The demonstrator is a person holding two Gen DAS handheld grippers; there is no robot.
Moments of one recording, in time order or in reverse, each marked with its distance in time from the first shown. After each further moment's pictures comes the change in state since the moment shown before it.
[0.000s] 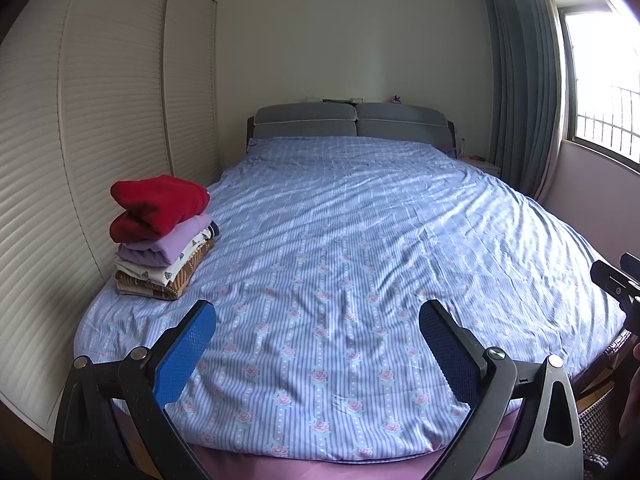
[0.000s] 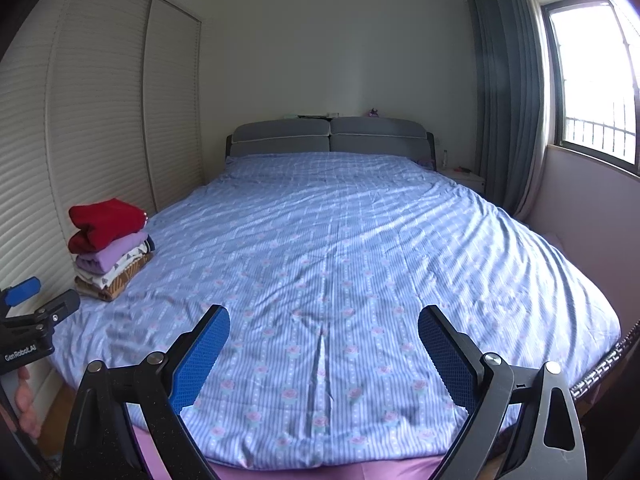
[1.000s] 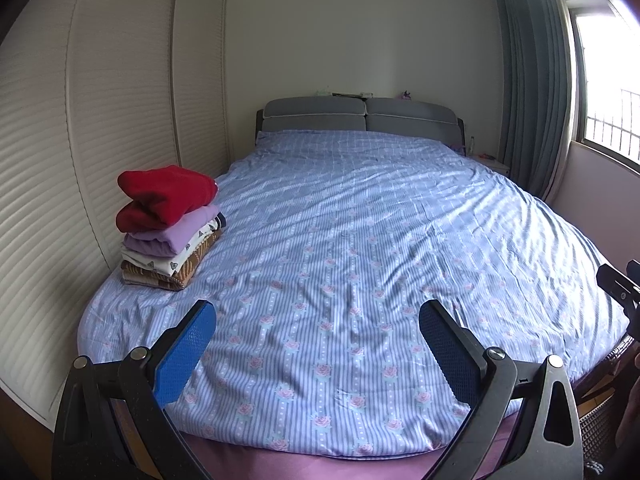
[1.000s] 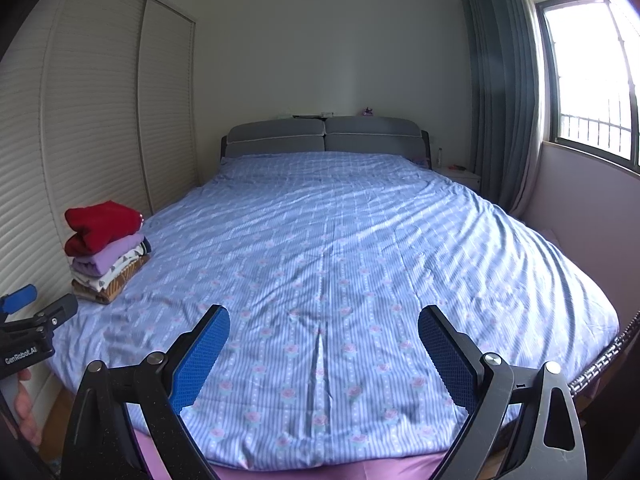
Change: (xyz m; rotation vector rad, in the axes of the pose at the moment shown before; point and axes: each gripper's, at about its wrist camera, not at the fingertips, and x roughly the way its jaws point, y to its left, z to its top) left arm 0.003 0.002 -0.003 -0.024 0.025 0.024; right arm 0.001 0.002 -0.002 0.009 0.001 -0.015
